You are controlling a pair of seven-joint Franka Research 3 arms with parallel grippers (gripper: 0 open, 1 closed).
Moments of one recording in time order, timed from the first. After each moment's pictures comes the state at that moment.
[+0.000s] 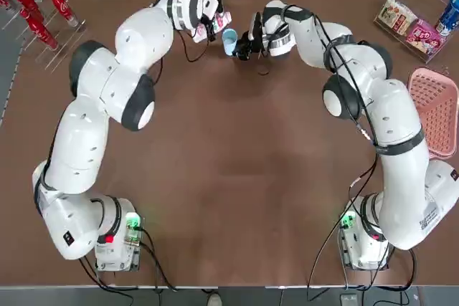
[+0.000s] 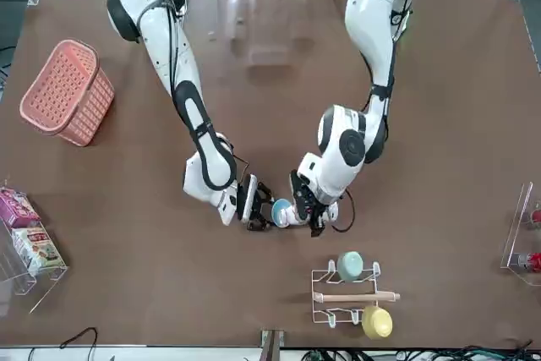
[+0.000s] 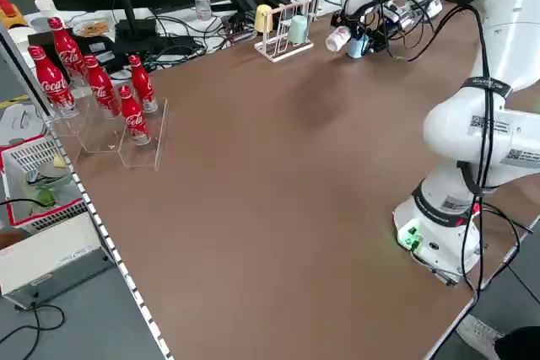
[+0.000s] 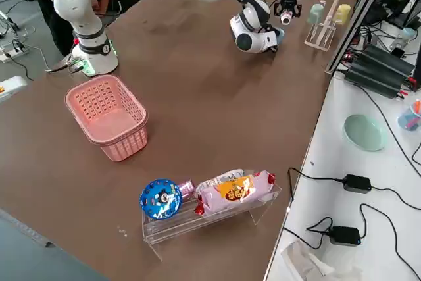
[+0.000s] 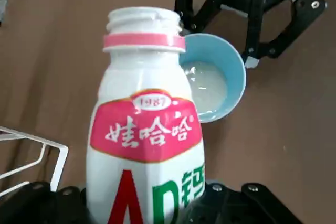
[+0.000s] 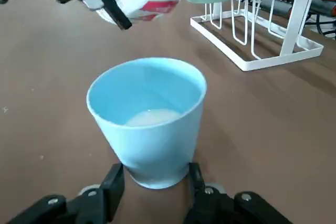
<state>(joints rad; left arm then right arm) -0.87 0.82 0.45 -1.44 -0.71 2.41 1.22 0.57 1.05 -0.01 -1.30 1.68 2.48 -2.11</state>
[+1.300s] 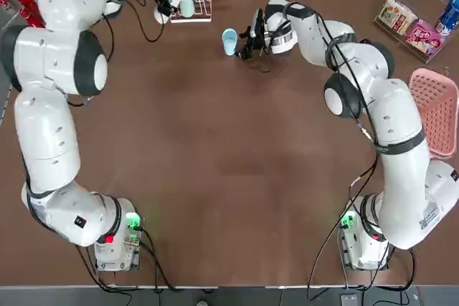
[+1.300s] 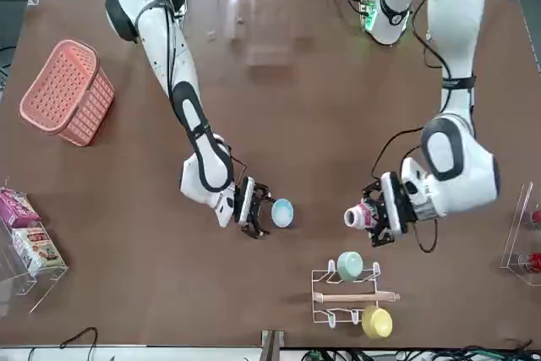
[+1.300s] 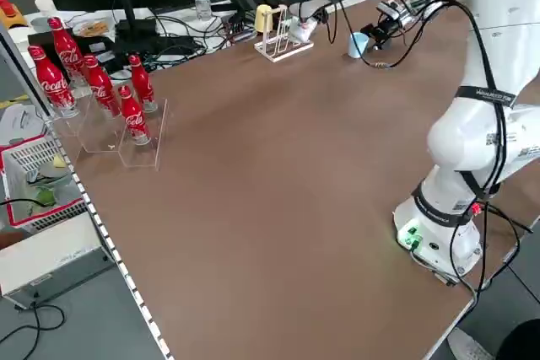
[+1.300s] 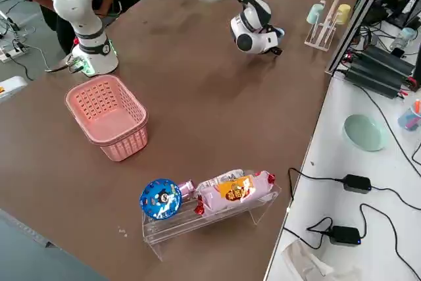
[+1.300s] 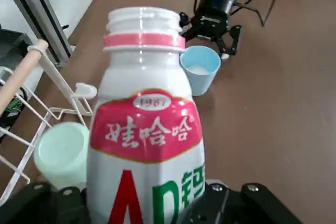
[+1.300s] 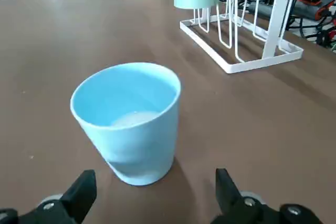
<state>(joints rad) -0.37 0.58 0.34 -1.58 -1.09 1.98 1.90 0.55 1.03 -0.02 -1.31 1.68 2.48 -2.11</state>
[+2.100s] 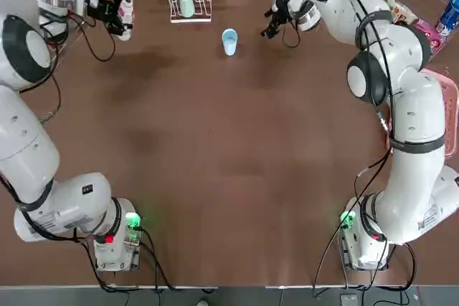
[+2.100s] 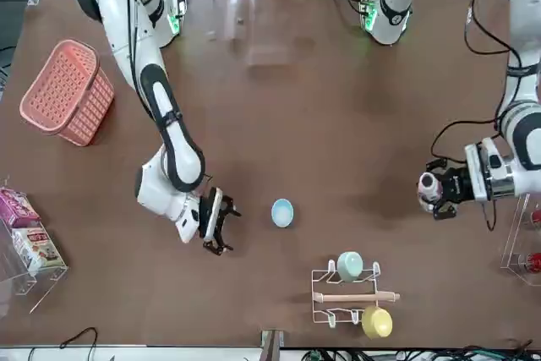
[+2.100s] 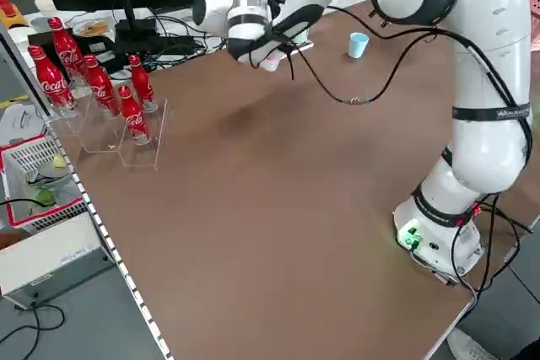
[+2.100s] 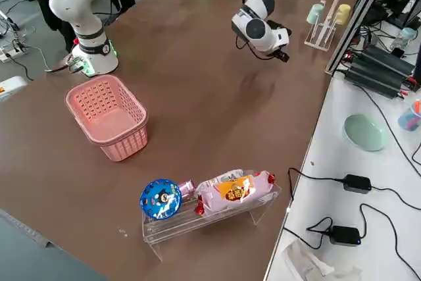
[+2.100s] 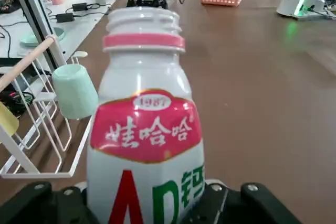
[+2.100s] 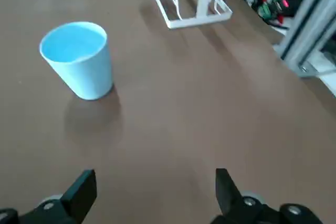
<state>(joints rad) 0.41 0.55 -0.12 -1.68 -0.92 1.71 2.32 0.40 0.84 -0.03 -1.43 1.03 2.51 -1.68</state>
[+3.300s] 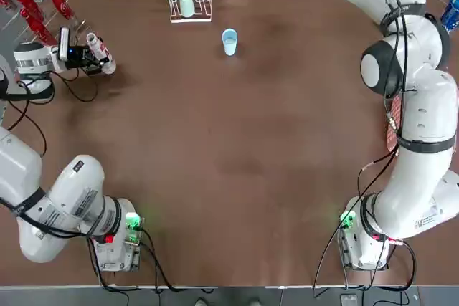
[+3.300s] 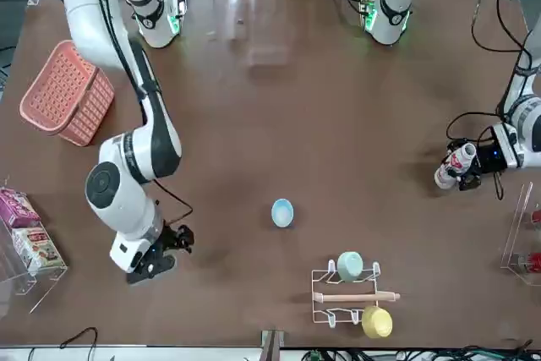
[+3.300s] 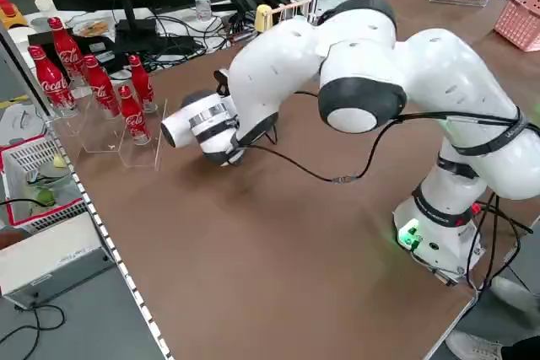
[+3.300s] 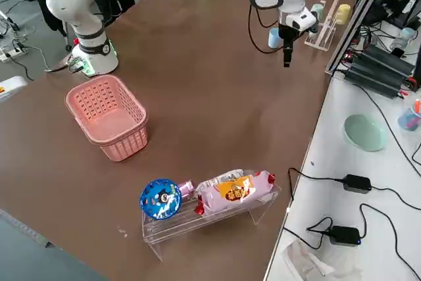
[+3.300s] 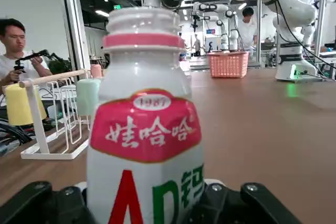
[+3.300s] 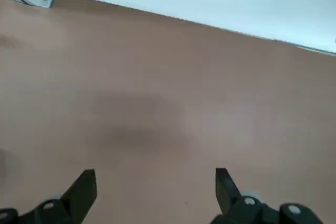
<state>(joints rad) 0.98 0.92 -0.46 -1.64 -0.85 1.56 2.52 0.28 0.79 -0.03 -1.08 0.04 2.07 0.03</state>
